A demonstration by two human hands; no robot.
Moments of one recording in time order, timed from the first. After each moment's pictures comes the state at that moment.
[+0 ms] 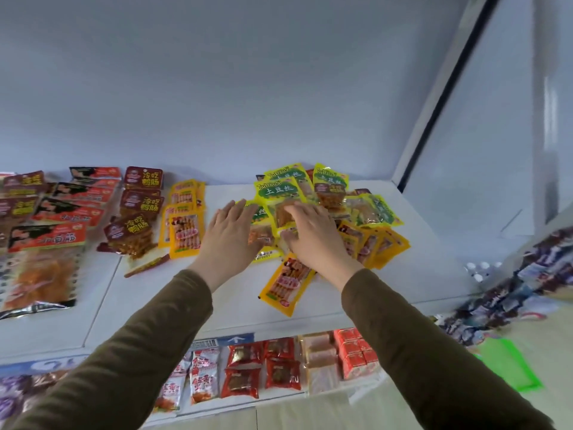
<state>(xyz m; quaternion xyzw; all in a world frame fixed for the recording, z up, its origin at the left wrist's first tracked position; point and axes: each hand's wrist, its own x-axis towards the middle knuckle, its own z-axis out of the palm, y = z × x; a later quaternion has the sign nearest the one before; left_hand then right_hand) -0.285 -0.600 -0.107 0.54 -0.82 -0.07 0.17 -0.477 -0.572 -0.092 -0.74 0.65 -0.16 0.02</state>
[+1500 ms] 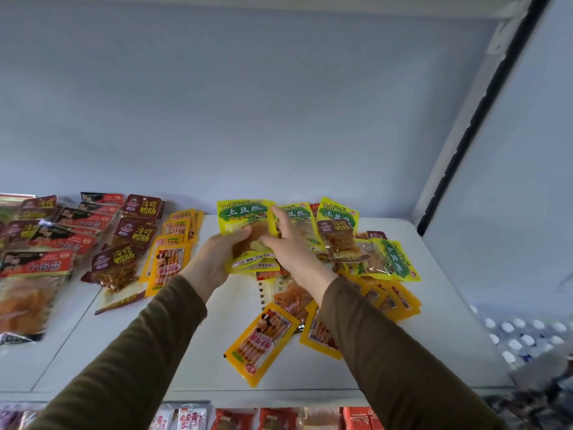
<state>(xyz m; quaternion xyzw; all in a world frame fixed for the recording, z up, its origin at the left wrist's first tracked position) -0.329 -0.670 -0.094 0.51 -0.34 -0.65 0.46 -0.490 -0.659 -0.084 -0.60 0.52 -0.40 0.47</state>
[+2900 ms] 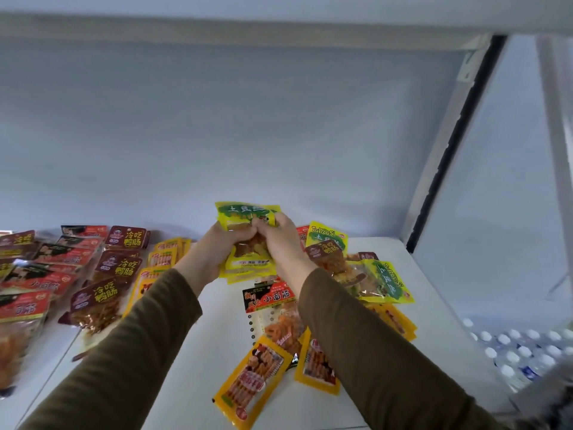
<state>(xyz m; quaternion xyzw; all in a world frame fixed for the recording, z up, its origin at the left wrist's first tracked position) -0.346 -0.707 -0.041 0.47 -0.50 -0.58 0.43 -0.485 -0.717 -0.060 -0.44 0.52 -0.52 0.51</state>
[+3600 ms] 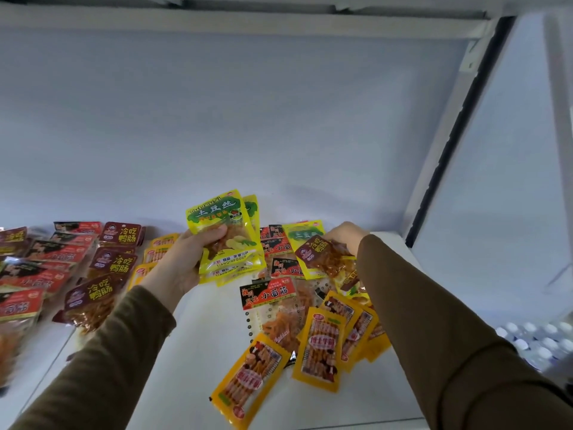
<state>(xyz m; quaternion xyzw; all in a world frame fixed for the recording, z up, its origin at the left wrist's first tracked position) -0.312 -0.696 -0.054 0.44 -0.36 -0.66 0.49 -0.628 -0.777 -0.089 -0.43 0.78 -0.24 0.39</state>
